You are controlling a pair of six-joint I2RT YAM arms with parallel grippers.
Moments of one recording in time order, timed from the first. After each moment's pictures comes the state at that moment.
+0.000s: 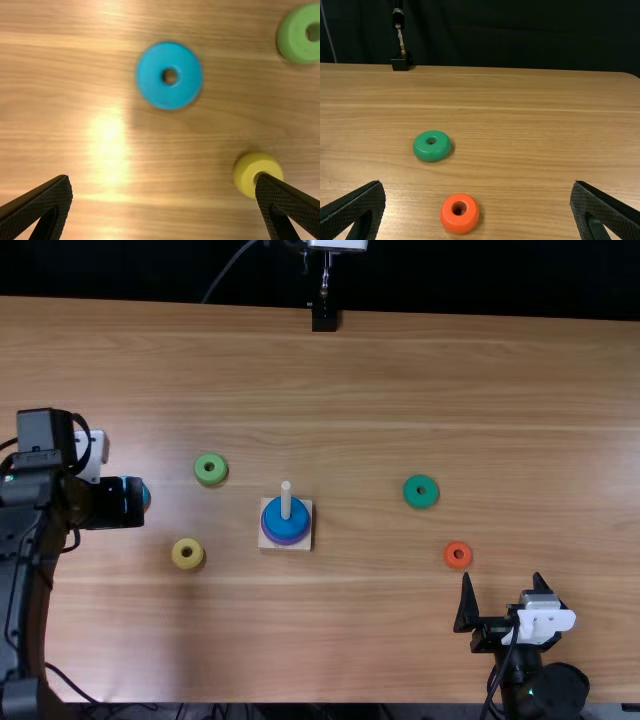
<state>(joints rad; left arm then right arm) 0.14 1.60 1.26 -0.92 0.04 0.03 -0.07 0.01 0.08 -0.25 -0.08 -0.08</state>
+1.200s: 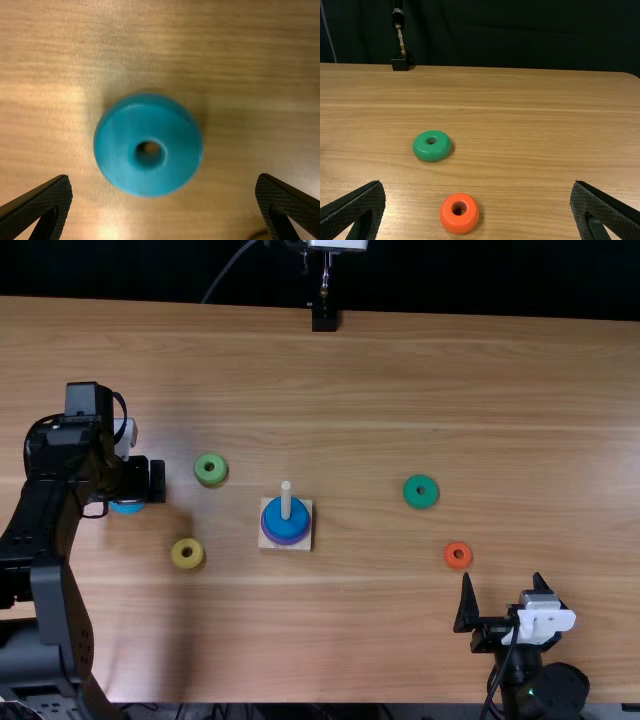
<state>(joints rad) 0.08 1.95 1.41 -0.85 0.00 0.00 -0.07 0.01 0.08 -0.25 -0.08 -0.08</state>
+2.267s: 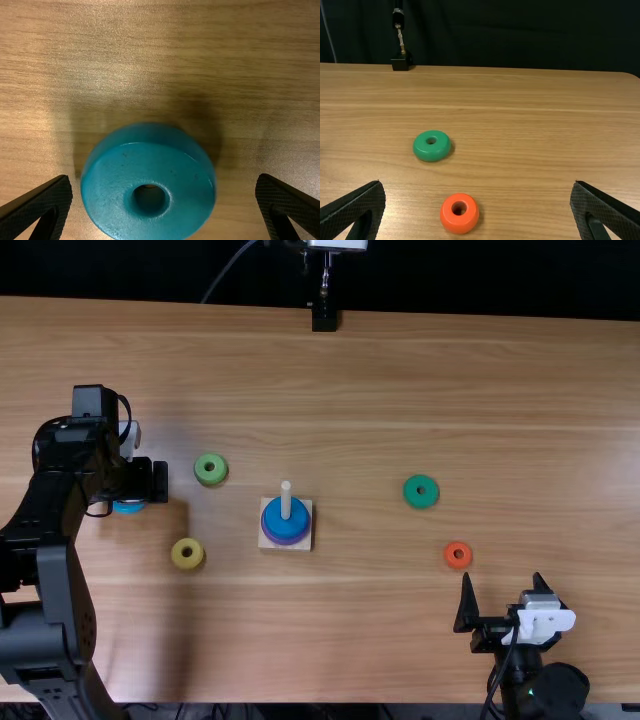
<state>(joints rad) 0.09 2.01 1.41 -0.80 0.00 0.00 -0.07 0.01 0.08 -0.25 -0.08 -0.08</state>
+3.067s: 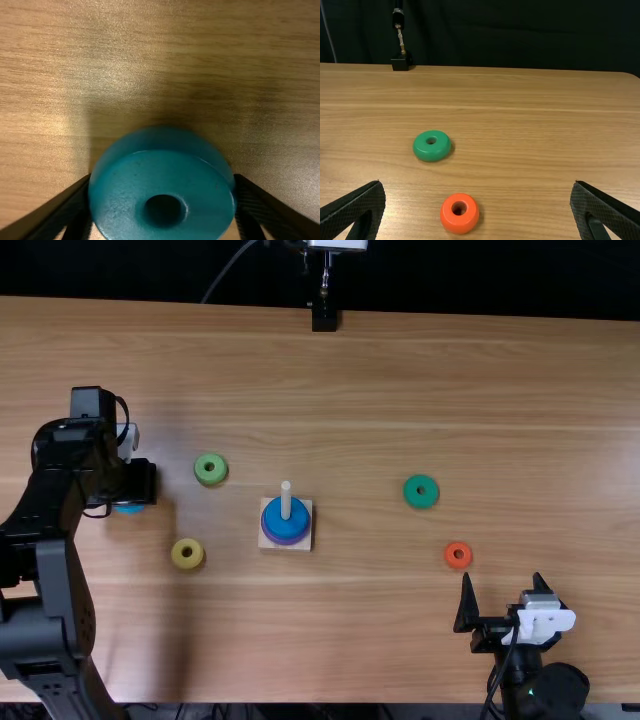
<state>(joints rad) 0.10 2.03 1.41 -0.80 0.01 0.00 -0.07 0.01 0.08 -0.25 -0.08 -0.08</state>
